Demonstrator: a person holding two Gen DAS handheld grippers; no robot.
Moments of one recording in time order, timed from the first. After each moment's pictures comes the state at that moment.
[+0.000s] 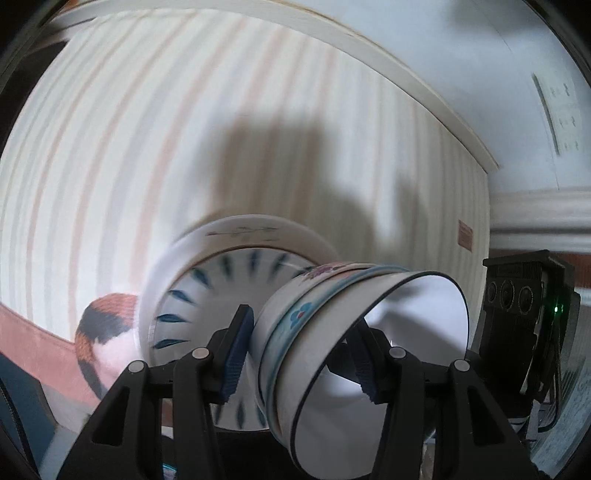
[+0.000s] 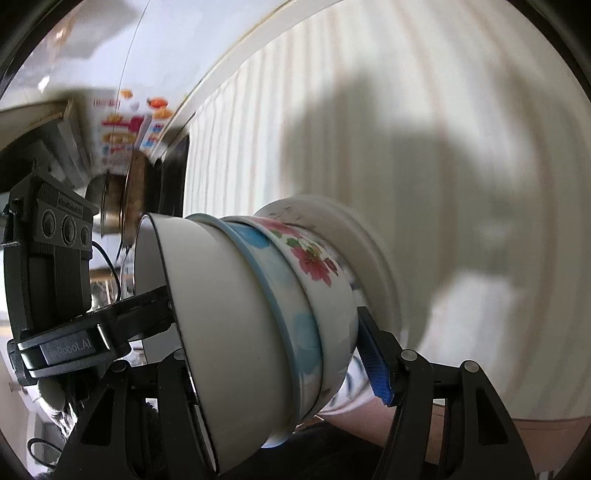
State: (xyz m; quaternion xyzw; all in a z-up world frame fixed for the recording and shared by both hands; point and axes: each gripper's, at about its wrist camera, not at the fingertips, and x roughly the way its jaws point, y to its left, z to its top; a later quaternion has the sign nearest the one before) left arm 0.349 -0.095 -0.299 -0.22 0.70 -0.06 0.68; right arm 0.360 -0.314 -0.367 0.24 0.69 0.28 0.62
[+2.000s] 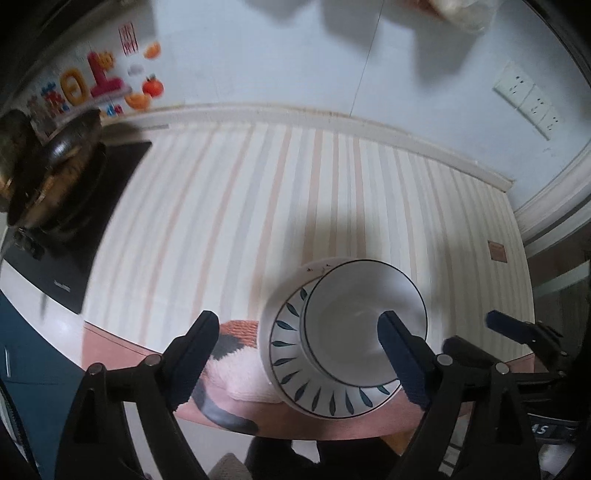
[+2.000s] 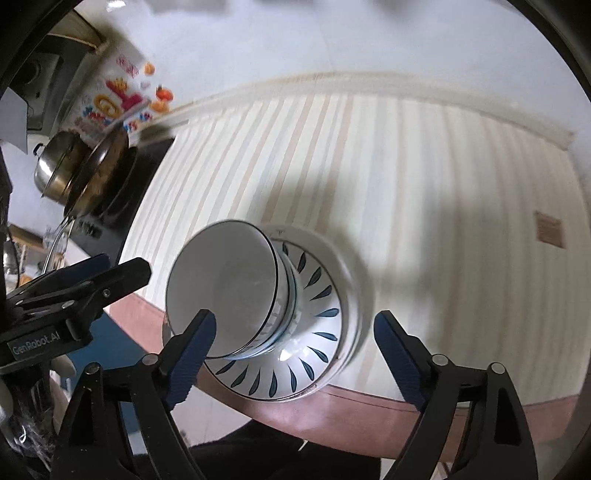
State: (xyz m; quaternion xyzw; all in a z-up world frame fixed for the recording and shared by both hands) left arm 0.271 -0.067 -0.203 -0.07 0.57 0.02 0.82; right arm 0.300 -0.266 -0.252 0.04 0.59 0.18 0.78
